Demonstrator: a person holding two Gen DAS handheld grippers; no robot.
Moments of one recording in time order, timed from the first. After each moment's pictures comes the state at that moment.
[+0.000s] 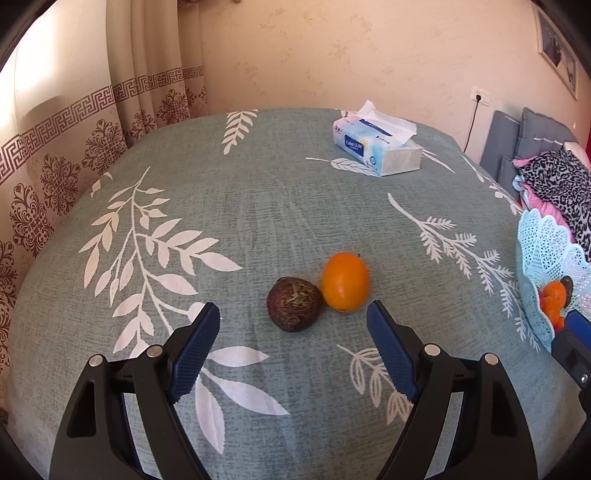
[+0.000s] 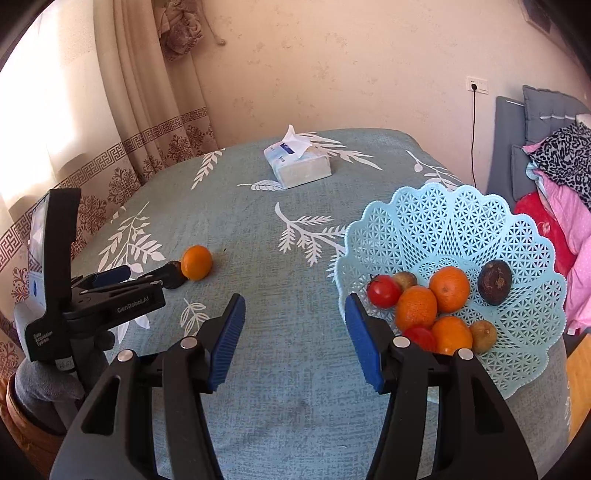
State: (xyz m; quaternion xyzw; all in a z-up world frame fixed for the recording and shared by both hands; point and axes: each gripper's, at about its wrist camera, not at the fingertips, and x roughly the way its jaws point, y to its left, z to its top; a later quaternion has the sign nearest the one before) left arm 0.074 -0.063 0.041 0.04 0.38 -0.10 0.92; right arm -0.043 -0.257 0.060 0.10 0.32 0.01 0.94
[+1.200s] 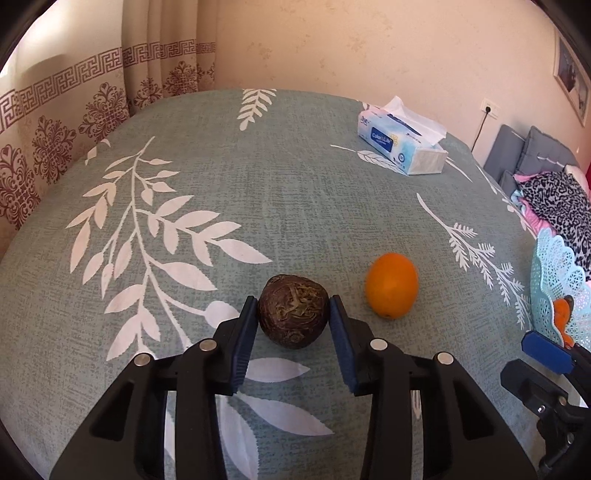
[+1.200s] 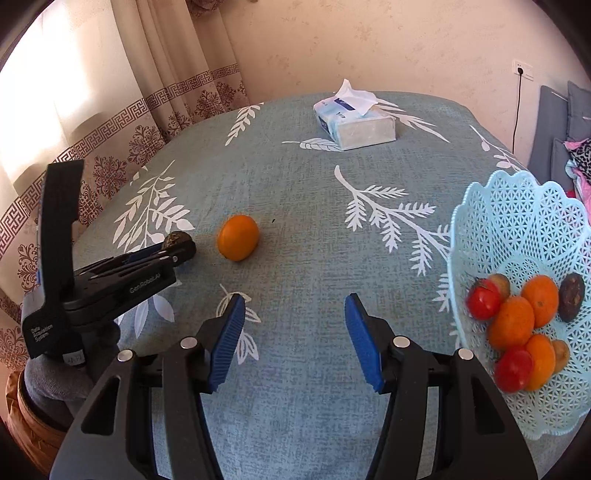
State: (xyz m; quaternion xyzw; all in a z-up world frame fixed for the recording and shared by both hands) left arm 0.098 -0.026 0.026 -0.01 0.40 -0.10 0.91; right arm 0.018 -0.211 0.038 0.09 0.40 0.08 0.91
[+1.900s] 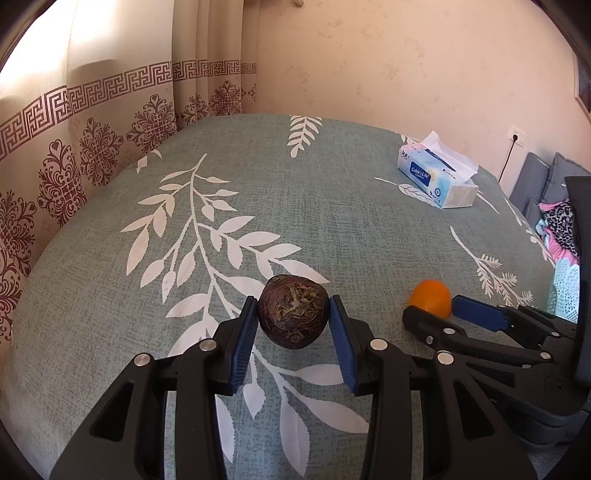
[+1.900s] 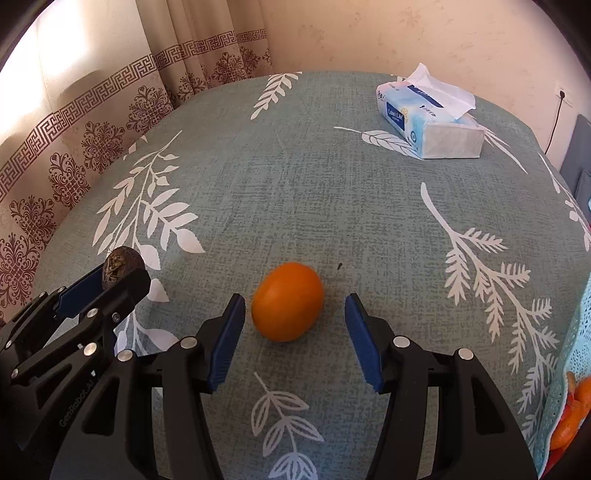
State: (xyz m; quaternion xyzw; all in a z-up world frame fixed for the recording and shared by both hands) left arm 0.085 0.000 0.038 -0.02 0.36 -0.04 0.93; right arm 0.111 -0.143 0.017 0.03 0.44 0.11 0.89
